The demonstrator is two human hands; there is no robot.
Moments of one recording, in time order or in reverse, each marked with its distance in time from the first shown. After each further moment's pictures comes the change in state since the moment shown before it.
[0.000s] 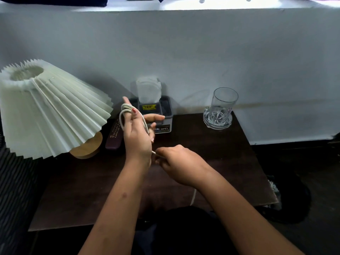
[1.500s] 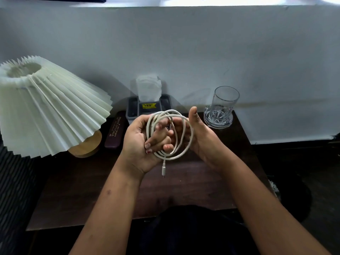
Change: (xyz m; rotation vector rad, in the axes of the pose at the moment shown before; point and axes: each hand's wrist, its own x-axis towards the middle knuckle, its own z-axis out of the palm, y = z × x) left_hand -0.008 0.020 -0.006 -0.540 -0.564 -0.643; right_hand 0.007 0.031 -0.032 1.094 0.058 0.004
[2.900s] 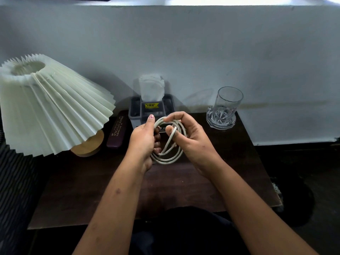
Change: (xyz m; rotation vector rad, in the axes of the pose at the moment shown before) left_hand 0.018 -0.010 -0.018 0.490 0.716 0.148; right_hand -0.004 -0.002 0.029 0.107 0.081 -0.316
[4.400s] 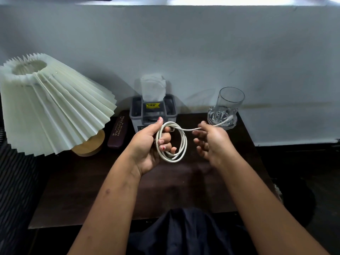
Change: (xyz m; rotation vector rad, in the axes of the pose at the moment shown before) left_hand -0.008 0.009 -0.007 -0.188 -0.455 -0.290; right_hand 0.015 0.008 -0.032 0.060 0.629 0.676
